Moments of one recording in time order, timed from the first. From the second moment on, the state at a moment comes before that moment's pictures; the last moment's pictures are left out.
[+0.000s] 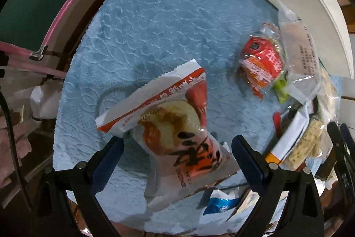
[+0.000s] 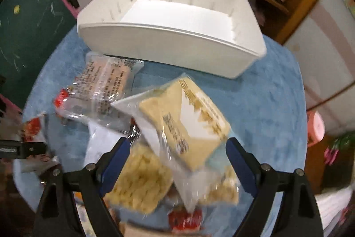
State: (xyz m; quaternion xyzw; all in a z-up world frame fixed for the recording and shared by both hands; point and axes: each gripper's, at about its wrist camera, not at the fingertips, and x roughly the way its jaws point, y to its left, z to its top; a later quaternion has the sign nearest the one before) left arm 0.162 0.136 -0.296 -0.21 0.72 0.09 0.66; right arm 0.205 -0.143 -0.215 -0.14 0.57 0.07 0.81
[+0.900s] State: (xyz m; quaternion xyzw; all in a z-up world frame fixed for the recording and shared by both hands) left arm 0.166 0.134 -0.197 -0.13 0.61 0.00 0.78; right arm 0.204 -0.184 -0.145 0.04 0.54 0.12 0.84
